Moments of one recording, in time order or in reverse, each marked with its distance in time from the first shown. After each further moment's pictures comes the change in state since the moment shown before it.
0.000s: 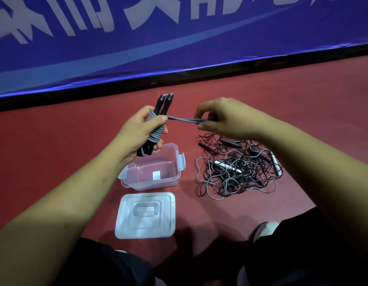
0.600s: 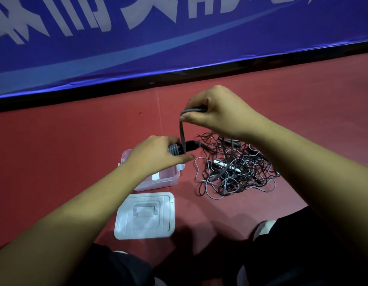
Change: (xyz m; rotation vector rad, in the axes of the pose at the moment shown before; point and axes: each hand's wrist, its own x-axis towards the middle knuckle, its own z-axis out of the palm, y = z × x) left_hand -0.019 -0.017 0.025 1.176 -0.132 0.107; right_hand 0.005 -0.020 0.001 0.153 0.218 -0.177
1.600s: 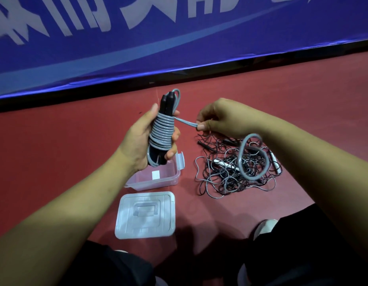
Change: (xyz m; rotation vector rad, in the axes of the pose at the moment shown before) left_hand 0.001 0.000 -0.017 -1.664 -0.237 0.144; right_hand -0.007 0.032 -0.001 0.048 -0.281 0.263
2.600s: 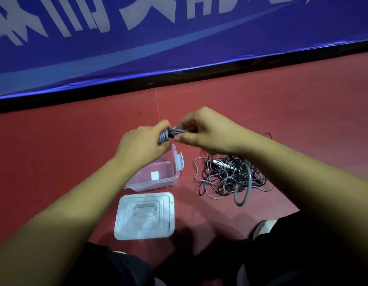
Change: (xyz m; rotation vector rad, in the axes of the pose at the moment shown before) left_hand 0.002 -0.002 -0.012 1.909 0.342 0.057; right_hand -0.008 -0.035 0.028 0.106 0.071 -0.167
